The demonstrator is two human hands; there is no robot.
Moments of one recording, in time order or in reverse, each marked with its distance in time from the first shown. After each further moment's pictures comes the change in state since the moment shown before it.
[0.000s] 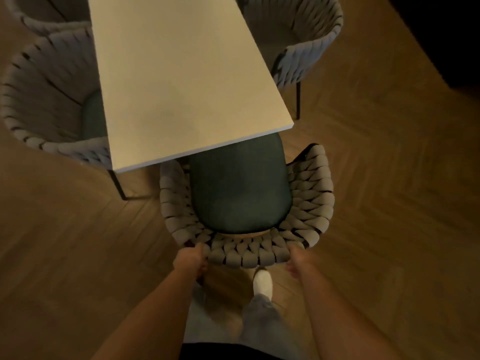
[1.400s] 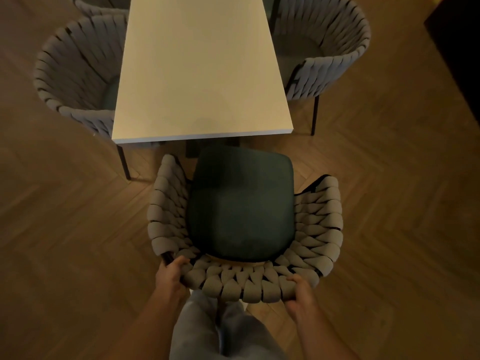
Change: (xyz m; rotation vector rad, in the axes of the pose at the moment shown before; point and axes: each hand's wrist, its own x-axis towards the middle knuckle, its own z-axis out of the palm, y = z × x) left_hand -0.026 -0.094 0.082 -0.924 0.133 0.072; right_hand 0.031 0.060 -0.090 0.672 -0.222 0.017
